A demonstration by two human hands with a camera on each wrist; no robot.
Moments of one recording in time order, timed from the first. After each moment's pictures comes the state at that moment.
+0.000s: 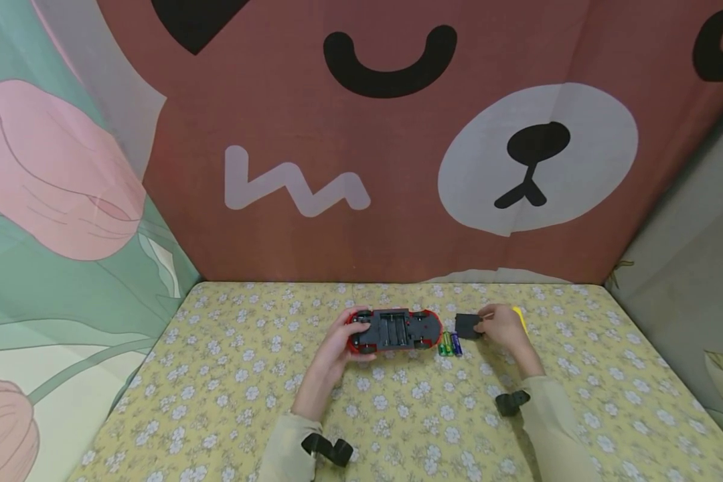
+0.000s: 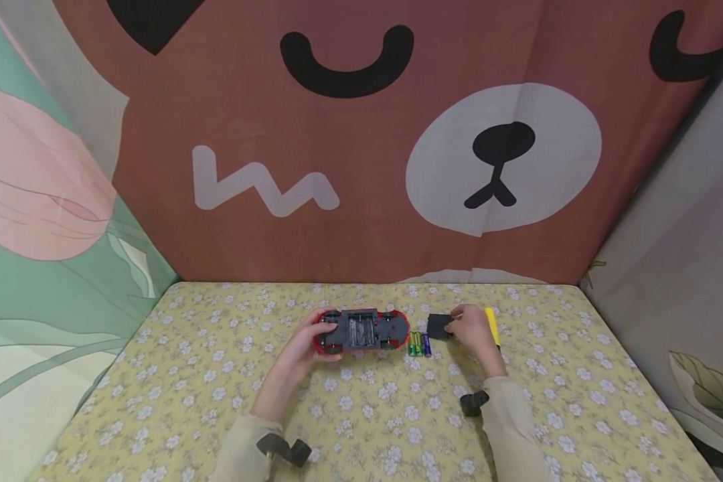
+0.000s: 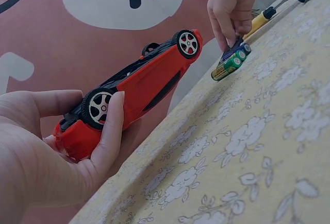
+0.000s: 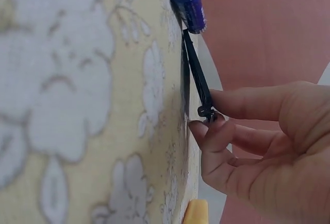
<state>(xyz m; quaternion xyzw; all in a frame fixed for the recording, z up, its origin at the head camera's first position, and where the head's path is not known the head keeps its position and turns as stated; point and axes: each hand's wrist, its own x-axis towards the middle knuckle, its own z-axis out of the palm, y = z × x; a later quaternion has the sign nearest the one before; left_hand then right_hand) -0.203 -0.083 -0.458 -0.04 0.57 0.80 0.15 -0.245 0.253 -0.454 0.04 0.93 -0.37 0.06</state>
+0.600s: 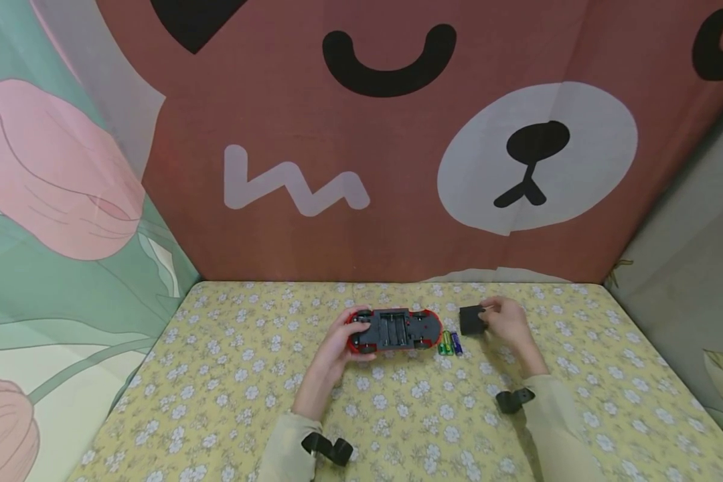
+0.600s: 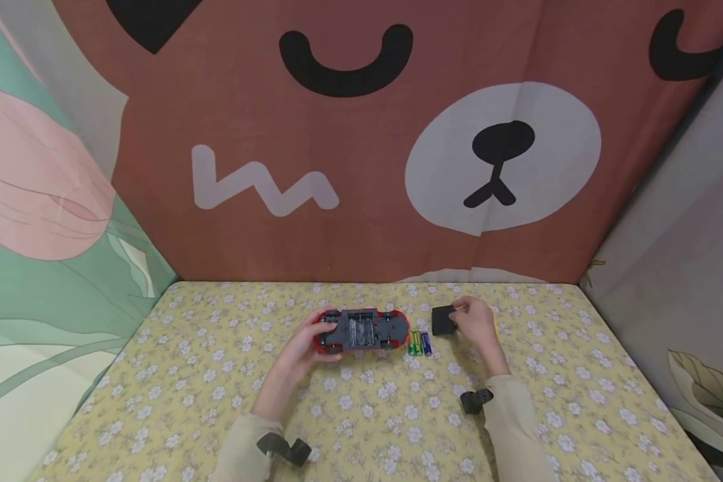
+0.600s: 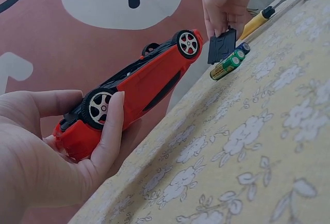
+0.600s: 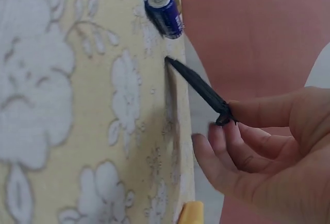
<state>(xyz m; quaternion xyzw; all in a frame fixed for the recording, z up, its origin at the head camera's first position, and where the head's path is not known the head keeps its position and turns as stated) -0.202 -0.084 -0.459 -0.04 0.58 0.80 0.15 -0.240 0.258 -0.449 0.03 0.89 -0.45 0.01</state>
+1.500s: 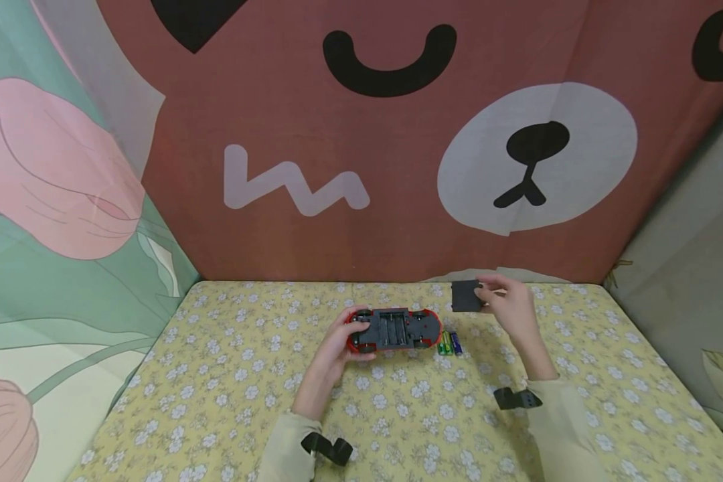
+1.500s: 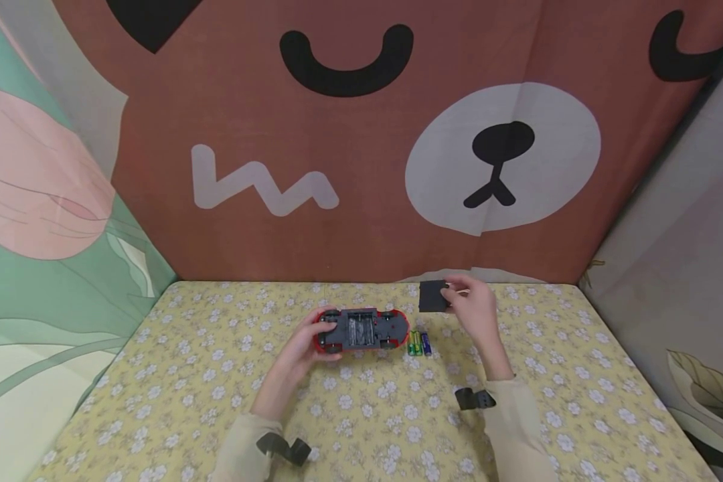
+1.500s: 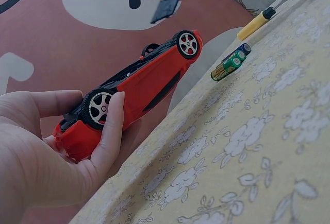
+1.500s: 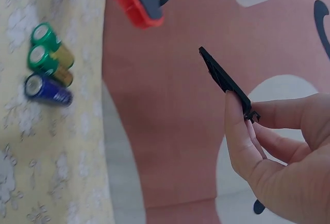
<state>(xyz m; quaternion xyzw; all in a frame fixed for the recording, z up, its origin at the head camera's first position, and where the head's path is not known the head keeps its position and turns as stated) -0.204 -0.083 -0.457 -0.05 0.58 0.80 0.15 -0.218 0.231 -0.392 -0.01 0.85 -0.50 -0.12</state>
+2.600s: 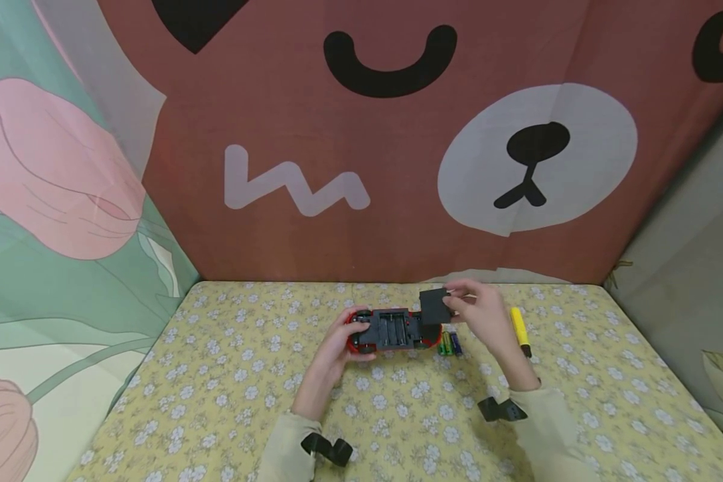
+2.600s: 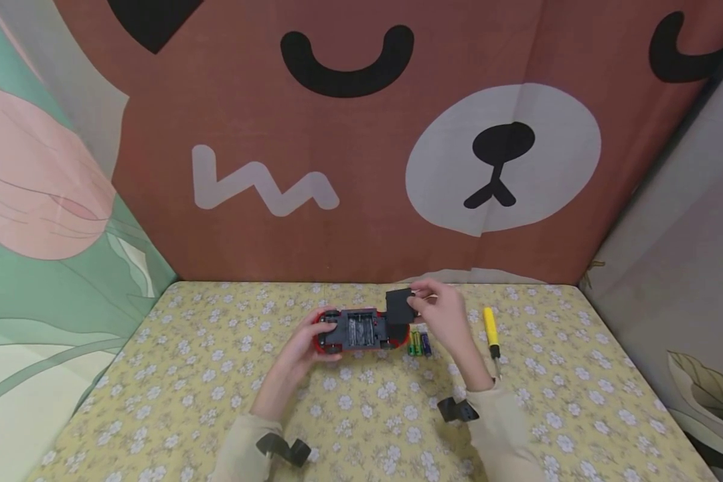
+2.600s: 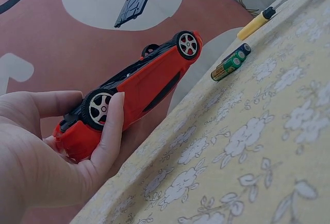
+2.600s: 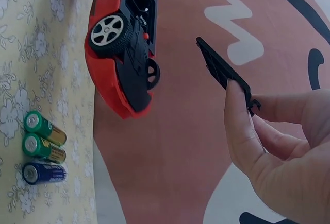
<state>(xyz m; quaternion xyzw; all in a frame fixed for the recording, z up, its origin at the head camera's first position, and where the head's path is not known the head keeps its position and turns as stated) -0.203 -0.083 -0.457 -0.05 0.58 0.80 0.15 -0.198 0.185 -0.376 -0.07 0.85 -0.52 -0.08</state>
